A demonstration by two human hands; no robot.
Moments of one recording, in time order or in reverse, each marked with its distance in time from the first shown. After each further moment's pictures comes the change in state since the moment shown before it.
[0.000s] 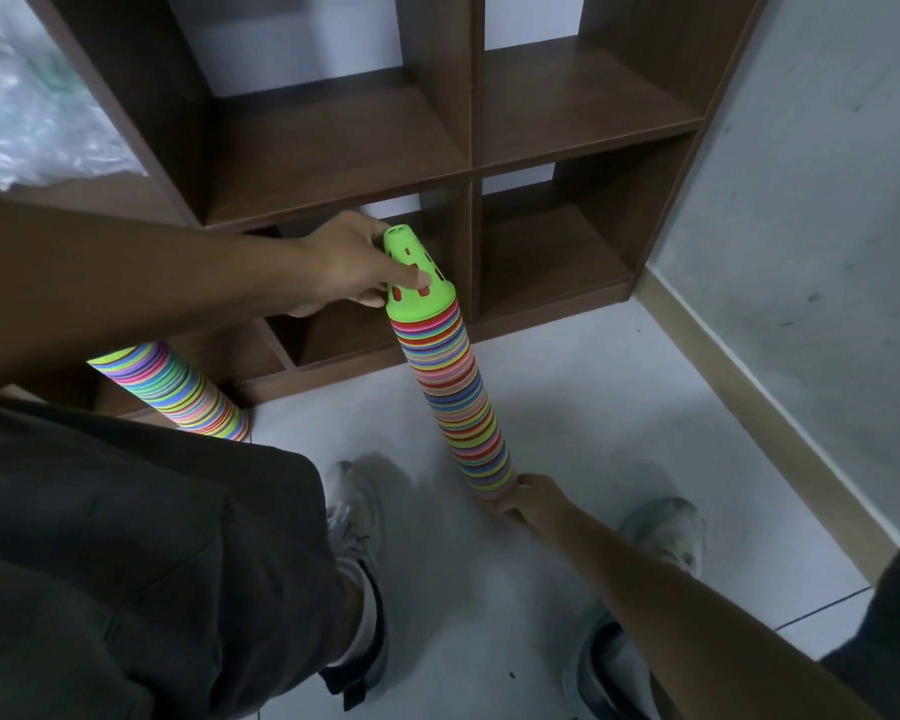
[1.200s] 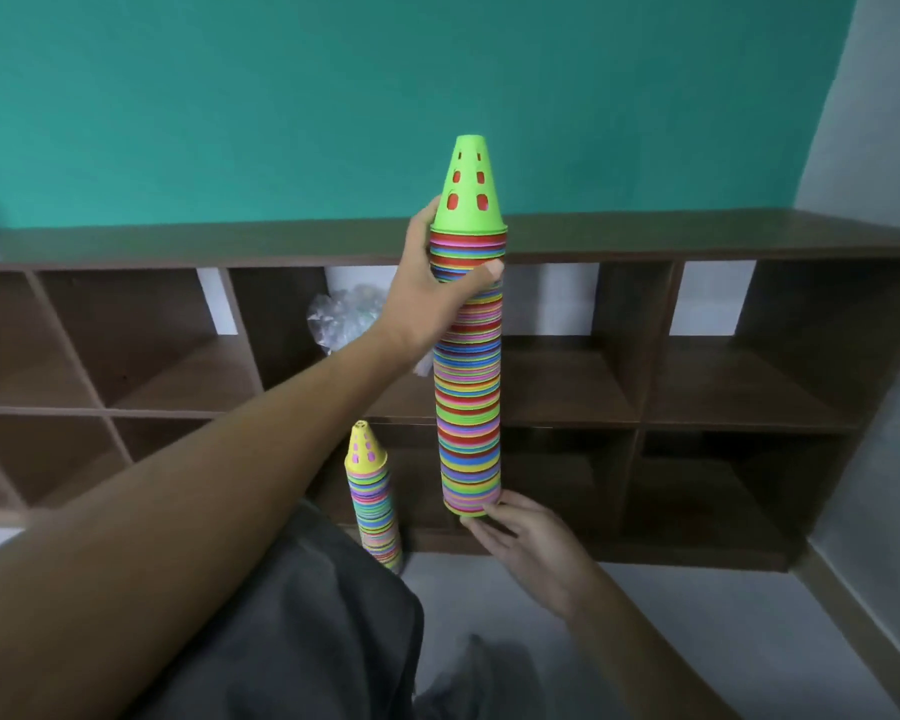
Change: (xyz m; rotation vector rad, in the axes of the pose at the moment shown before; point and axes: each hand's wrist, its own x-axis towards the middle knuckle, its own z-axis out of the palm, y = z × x) left_hand -0.186 0.080 -0.142 -0.336 0.819 0.708; right_hand -0.195 -0.207 0.140 0.409 -0.768 -0.362
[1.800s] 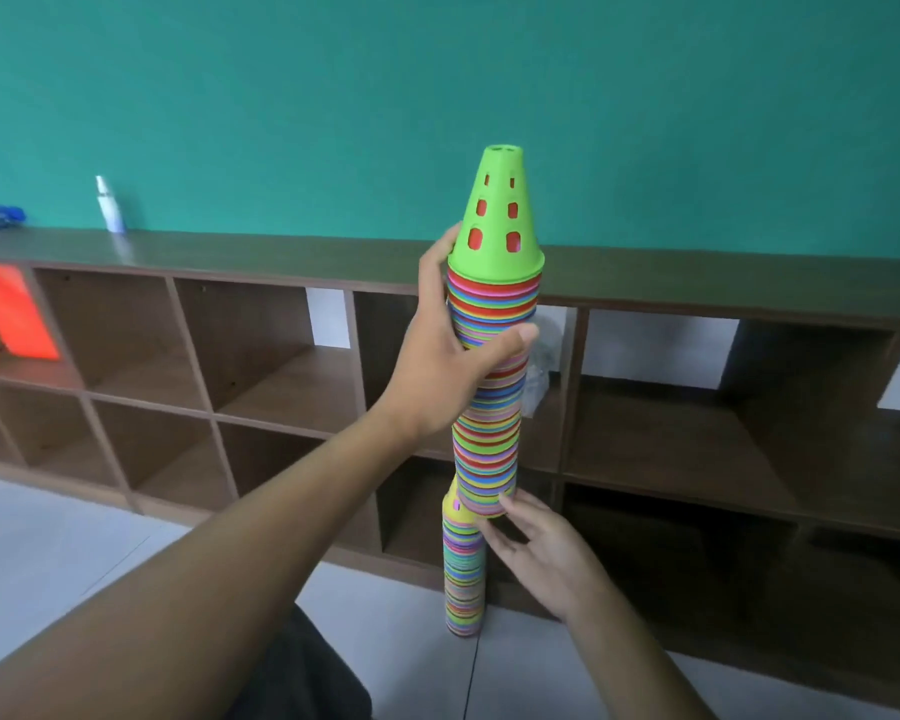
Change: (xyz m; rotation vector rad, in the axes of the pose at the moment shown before) left_hand -0.010 -0.021 -0.132 0.092 0.083 0.189; right_hand 0.111 0.022 0.115 -0.014 -0.102 -0.016
